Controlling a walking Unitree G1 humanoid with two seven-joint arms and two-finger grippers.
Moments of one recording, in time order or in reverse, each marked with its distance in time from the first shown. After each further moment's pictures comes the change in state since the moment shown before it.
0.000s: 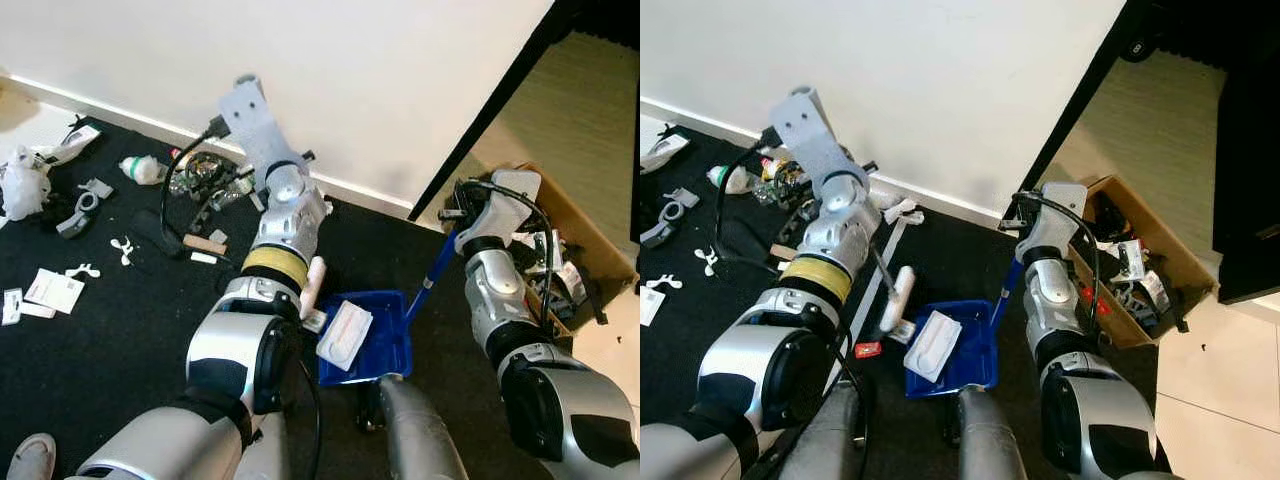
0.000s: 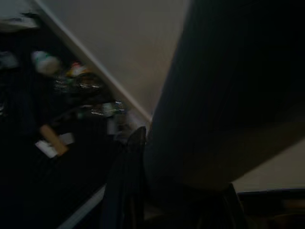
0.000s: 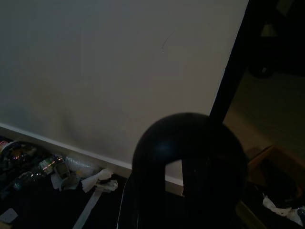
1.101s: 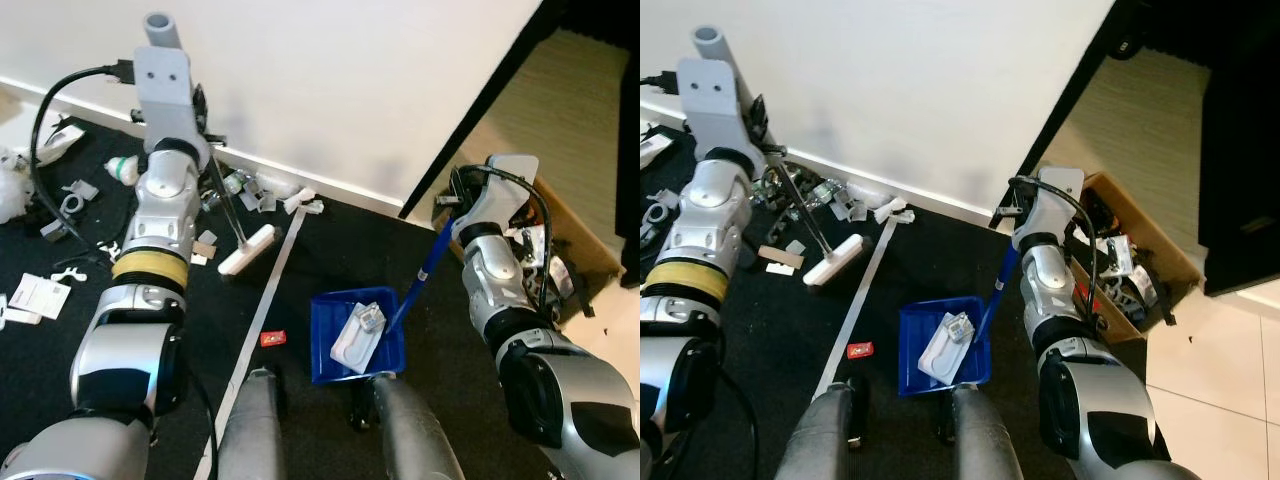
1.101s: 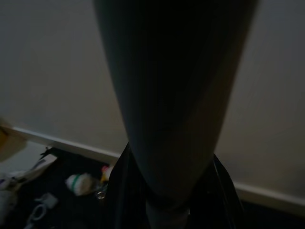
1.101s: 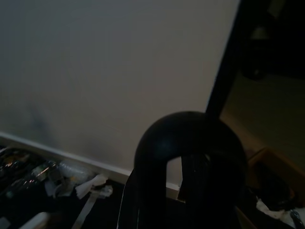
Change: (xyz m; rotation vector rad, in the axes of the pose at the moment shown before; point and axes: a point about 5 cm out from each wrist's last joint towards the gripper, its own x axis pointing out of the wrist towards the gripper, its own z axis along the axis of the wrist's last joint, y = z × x) left arm 0.018 0.123 0.066 0.588 -0.288 -0.162; right arm 0.016 0.000 0.018 0.004 -0.020 -0.026
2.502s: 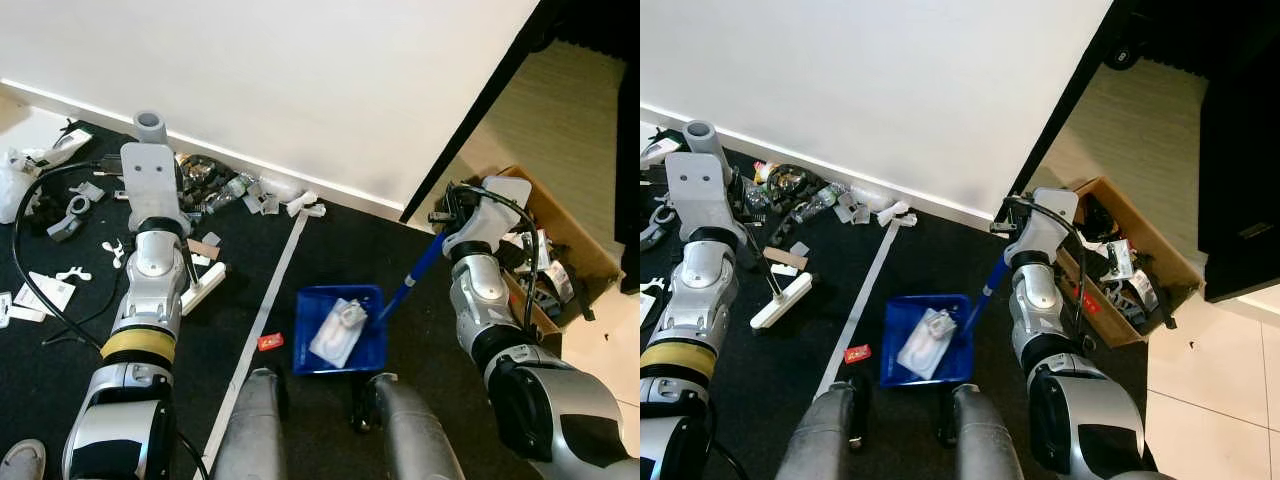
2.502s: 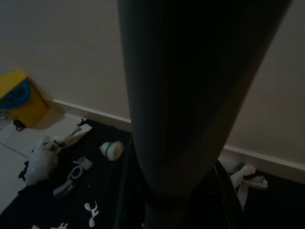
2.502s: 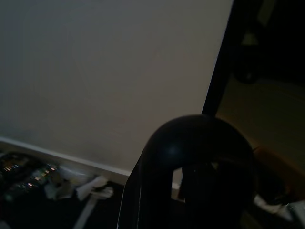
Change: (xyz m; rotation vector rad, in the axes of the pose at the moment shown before) left arm -0.054 0.009 -0.060 0.020 0.065 0.098; right arm -0.021 0.007 -0.020 -0.033 -0.010 -0.050
